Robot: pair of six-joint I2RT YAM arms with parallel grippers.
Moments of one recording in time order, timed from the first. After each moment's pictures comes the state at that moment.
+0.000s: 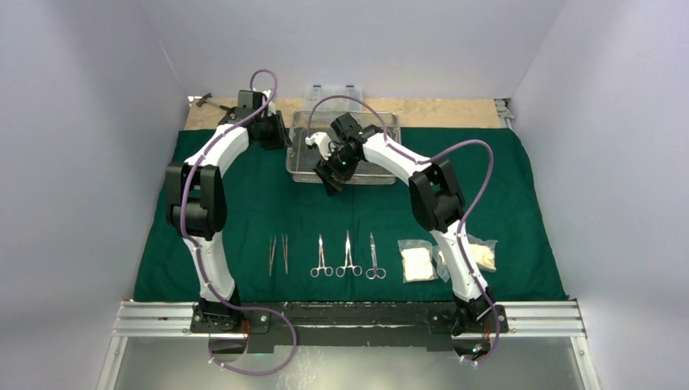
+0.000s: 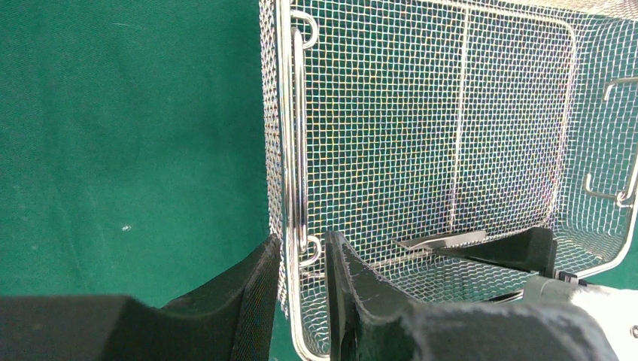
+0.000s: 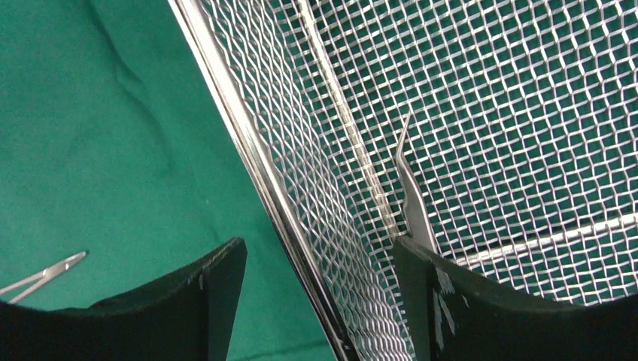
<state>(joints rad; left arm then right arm) -0.11 1.98 1.57 -0.43 0.27 -0.34 0.61 2.36 2.01 -0.78 -0.39 -0.38</state>
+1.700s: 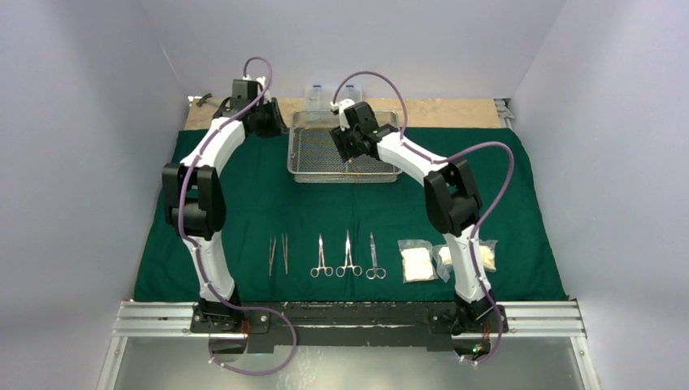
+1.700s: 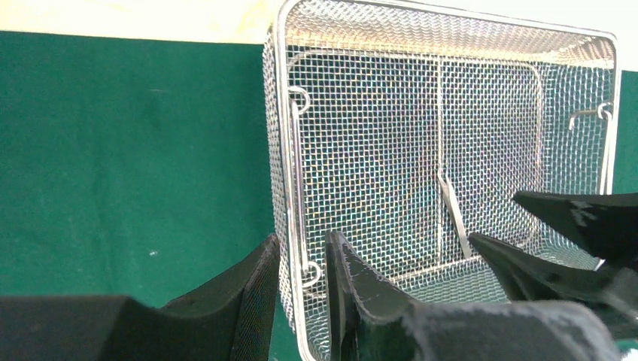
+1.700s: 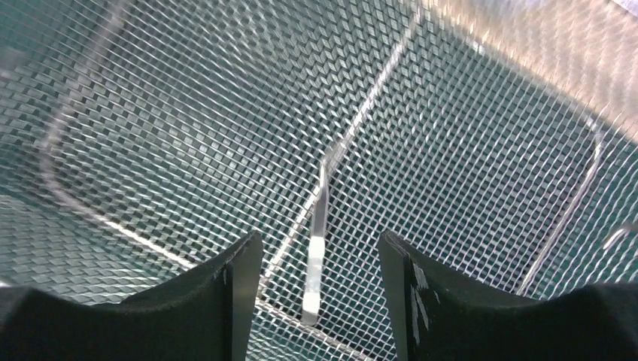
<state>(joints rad) -0.10 1.98 1.67 -0.44 0.25 -0.33 0.57 2.19 1.84 -0.36 0.06 -0.01</state>
